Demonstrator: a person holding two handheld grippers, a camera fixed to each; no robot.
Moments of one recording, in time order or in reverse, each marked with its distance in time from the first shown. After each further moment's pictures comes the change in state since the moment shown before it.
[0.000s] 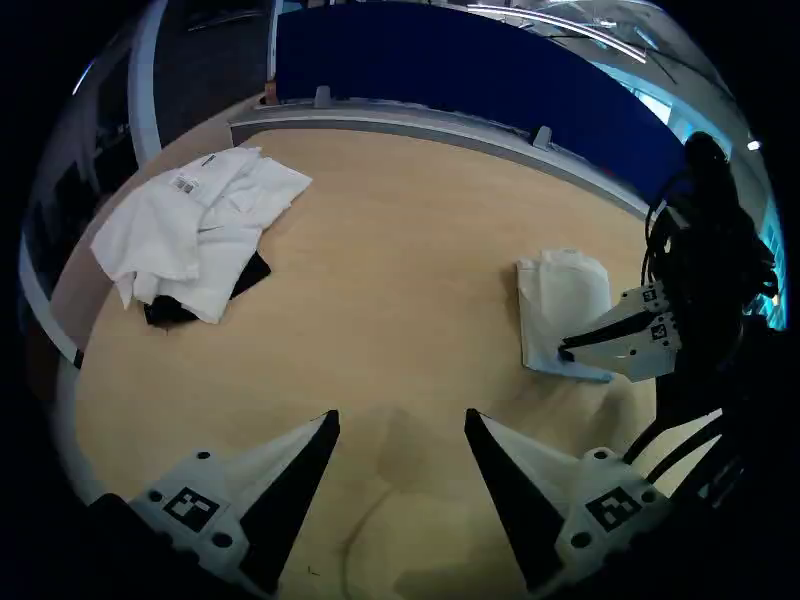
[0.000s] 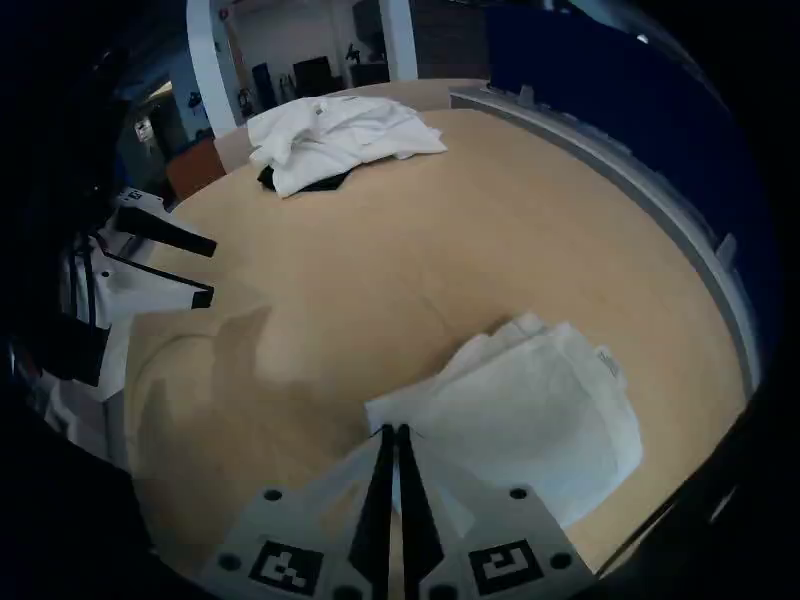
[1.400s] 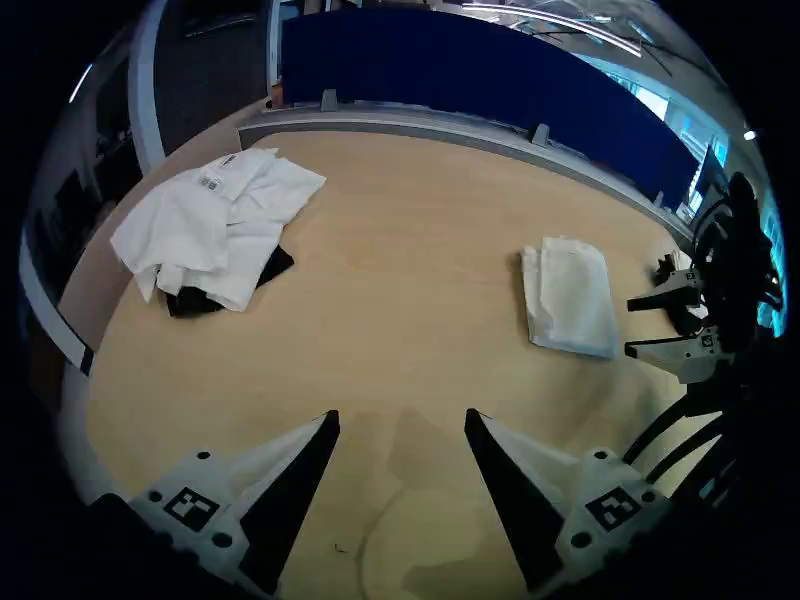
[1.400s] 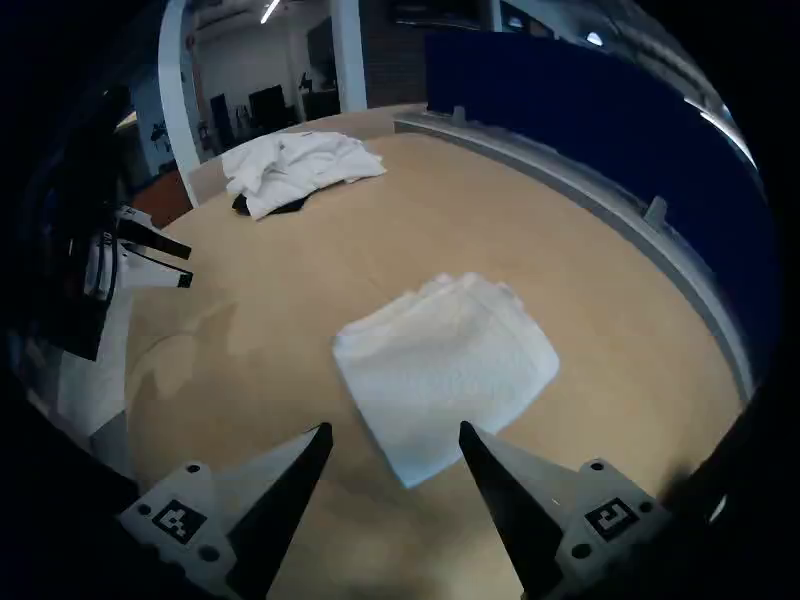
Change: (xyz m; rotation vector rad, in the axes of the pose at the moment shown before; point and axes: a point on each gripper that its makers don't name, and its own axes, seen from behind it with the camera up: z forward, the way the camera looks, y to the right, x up) left arm -0.017 -0.020 -0.027 0.016 0.000 0.025; right arm -0.045 0.019 -0.074 -0.148 0.090 0.103
